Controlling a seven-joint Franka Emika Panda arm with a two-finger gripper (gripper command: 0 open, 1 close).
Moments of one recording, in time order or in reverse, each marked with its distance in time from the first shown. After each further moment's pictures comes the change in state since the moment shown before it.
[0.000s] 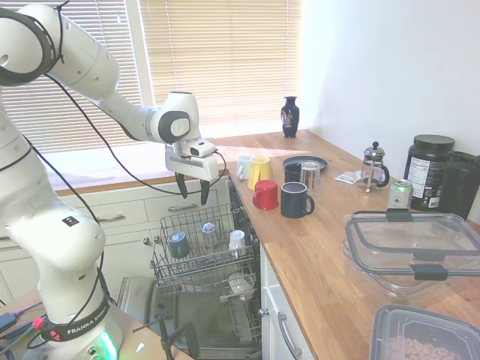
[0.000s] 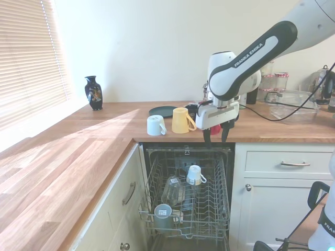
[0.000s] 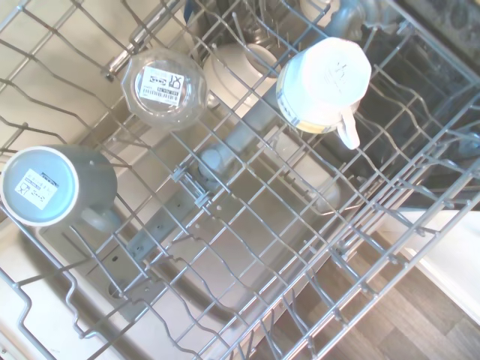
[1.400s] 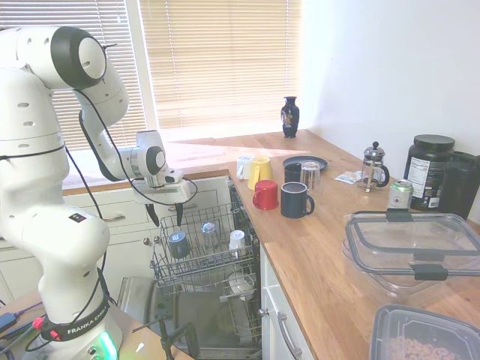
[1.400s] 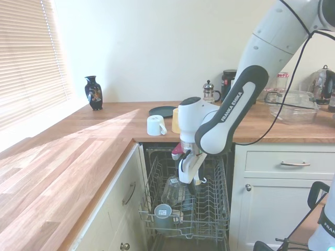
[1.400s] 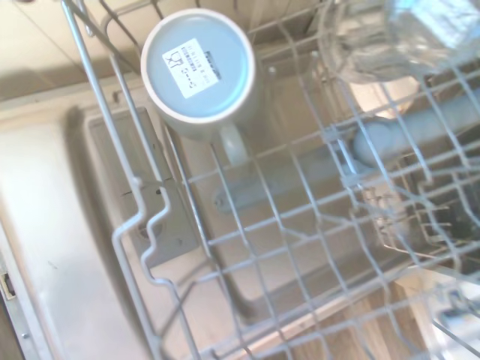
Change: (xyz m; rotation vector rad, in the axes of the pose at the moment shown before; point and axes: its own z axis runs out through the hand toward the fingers) arm -0.120 -0.087 0.127 -0.079 0.036 -0.471
